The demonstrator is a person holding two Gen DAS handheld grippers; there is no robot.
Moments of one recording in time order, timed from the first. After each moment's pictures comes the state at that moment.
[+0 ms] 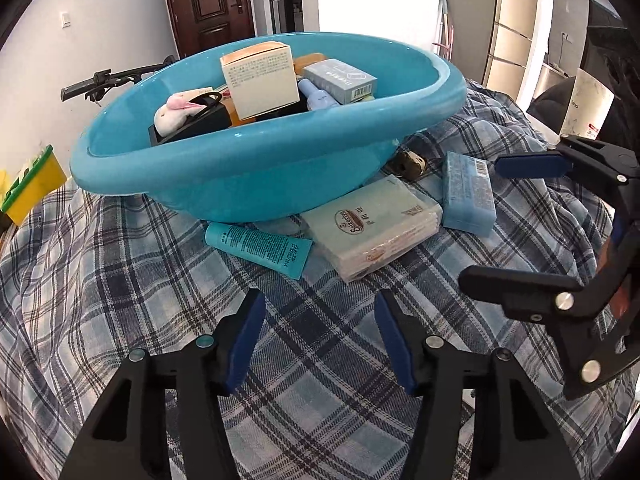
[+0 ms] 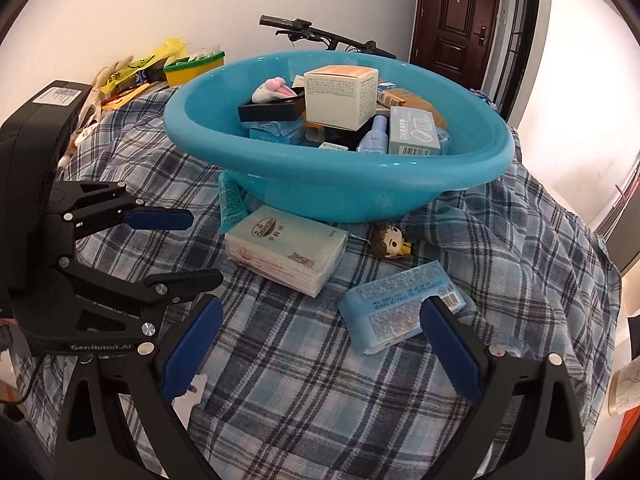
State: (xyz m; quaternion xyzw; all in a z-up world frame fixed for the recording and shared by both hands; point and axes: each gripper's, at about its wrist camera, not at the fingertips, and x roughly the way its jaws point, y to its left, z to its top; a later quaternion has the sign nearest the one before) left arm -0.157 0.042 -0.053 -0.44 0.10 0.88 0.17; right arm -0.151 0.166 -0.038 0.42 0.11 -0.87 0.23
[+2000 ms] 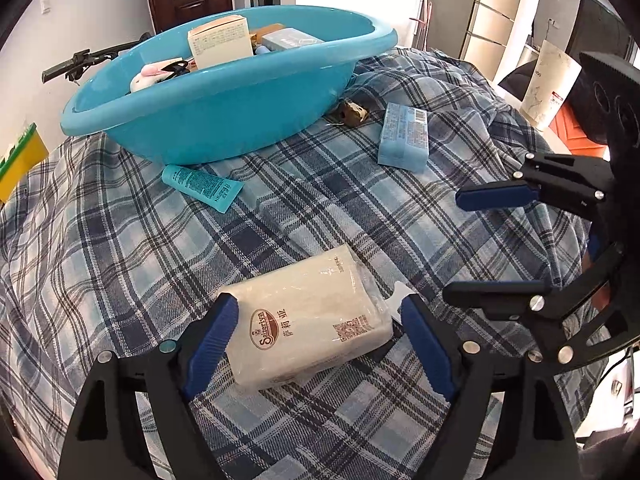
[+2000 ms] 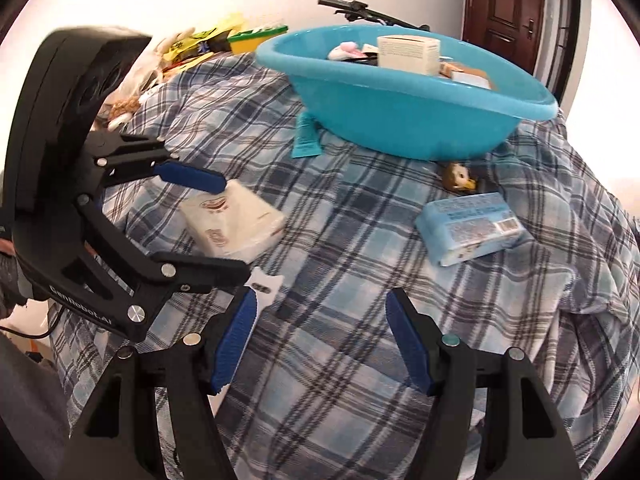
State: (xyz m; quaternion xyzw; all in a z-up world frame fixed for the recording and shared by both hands) left arm -0.106 0.051 -0.049 -0.49 0.10 0.84 0.20; right arm -0.093 0.182 -0.050 0.44 0.11 -0.84 0.31
